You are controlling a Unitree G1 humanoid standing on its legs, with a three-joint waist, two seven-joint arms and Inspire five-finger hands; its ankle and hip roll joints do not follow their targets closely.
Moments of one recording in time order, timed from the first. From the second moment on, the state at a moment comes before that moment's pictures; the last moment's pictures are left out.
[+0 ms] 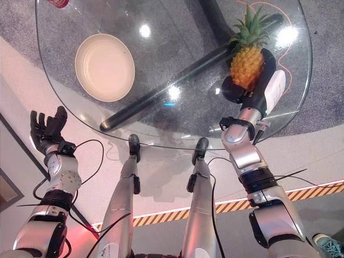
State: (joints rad) left arm -0.55 0.37 0.02 0.69 -0.95 -0.47 0.46; right arm -0.72 -0.59 0.28 0.34 0.10 0.15 -0.89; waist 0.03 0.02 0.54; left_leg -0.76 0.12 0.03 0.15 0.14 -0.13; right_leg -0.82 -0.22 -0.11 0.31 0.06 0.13
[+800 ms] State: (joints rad) left arm -0.55 0.36 0.02 0.39 -0.73 -0.54 0.42; right arm -0.68 -0.57 0.27 0.25 -0.16 -0.02 -0.91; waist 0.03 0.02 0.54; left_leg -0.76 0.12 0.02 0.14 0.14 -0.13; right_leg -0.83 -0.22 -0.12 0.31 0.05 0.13
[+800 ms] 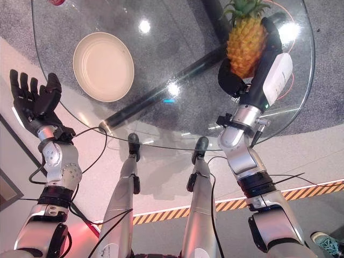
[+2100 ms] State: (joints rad) left arm -0.72 0.36 -0.13 0.22 -0.89 -0.34 -0.01; right arm -0.72 -0.57 0.31 0.17 -0.20 -0.05 -0.69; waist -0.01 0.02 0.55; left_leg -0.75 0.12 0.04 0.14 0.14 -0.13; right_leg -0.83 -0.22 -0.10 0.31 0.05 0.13
